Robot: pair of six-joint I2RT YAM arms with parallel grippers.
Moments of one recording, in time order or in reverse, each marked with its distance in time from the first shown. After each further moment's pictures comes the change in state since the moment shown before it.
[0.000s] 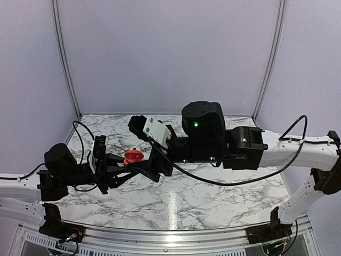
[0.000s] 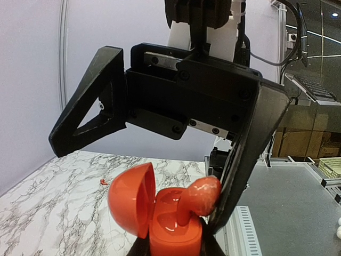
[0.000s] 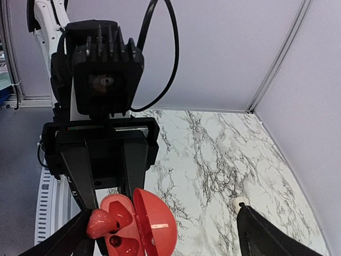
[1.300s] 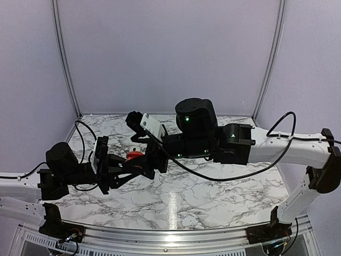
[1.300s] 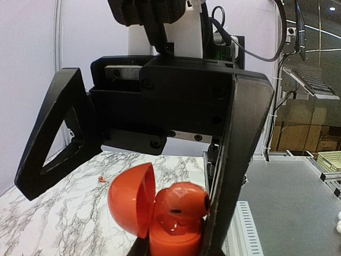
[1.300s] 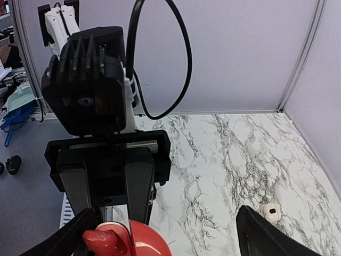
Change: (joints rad) left arm 0.002 0.013 0.017 -0.030 0.021 0.022; right arm -0.068 0.066 0.025 0.045 -0.194 0.089
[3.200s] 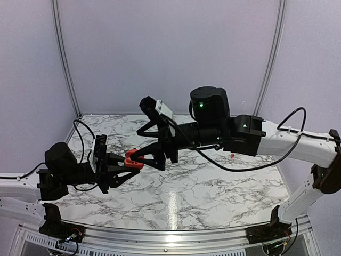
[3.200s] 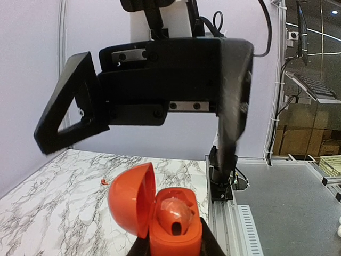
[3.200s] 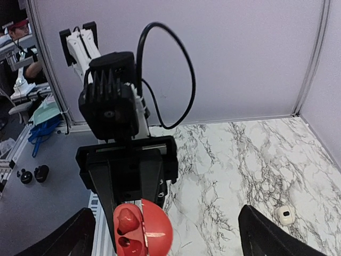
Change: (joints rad) left arm 0.002 -0.008 0.000 0.008 -0.021 -0.008; right arm -0.060 -0.052 0.002 -0.023 -0.174 0.079
